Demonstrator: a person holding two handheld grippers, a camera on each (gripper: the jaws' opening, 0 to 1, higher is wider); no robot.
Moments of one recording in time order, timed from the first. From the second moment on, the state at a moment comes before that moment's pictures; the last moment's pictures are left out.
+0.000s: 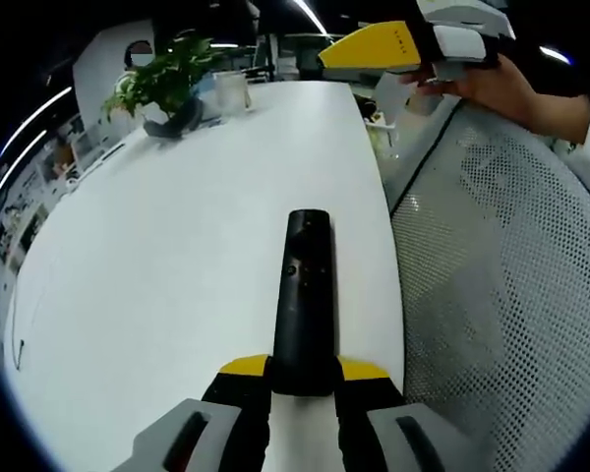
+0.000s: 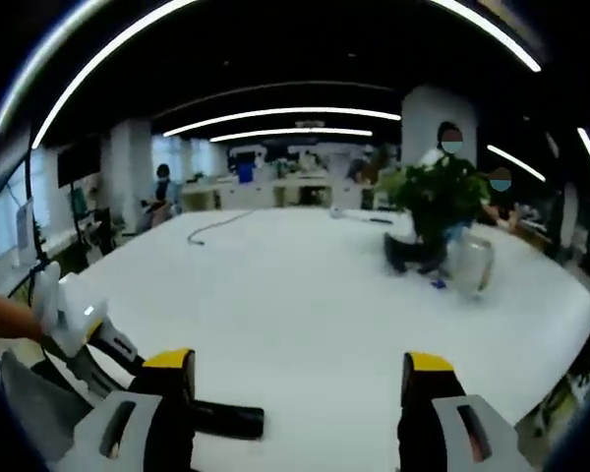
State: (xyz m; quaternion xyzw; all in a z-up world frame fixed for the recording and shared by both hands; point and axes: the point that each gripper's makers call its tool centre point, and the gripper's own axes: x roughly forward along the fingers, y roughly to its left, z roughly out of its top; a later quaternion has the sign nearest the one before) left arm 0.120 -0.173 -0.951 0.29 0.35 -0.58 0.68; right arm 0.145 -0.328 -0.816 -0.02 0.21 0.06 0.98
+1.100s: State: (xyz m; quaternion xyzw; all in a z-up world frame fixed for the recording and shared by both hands) left arm 0.199 -0.163 -0.934 0.36 0.32 -0.57 0.66; right arm 0.146 -0.336 -0.817 -0.06 0.21 0.04 0.98
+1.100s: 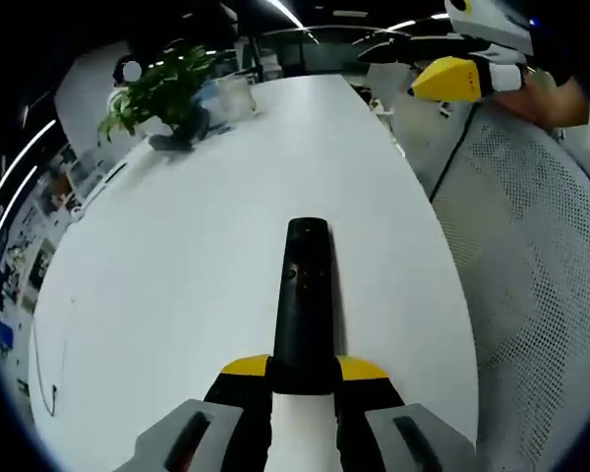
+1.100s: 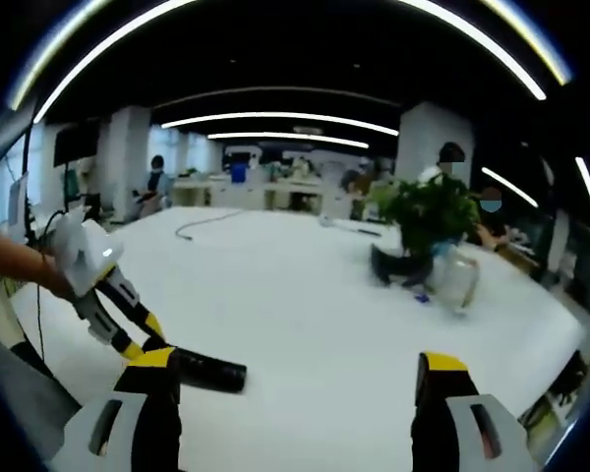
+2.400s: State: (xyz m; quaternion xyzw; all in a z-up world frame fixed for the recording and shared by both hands) left arm 0.395 -0.142 -0.916 0.47 0.25 -0.51 0.68; right arm 0.143 -0.338 -0.841 -0.09 0.27 0.04 0.96
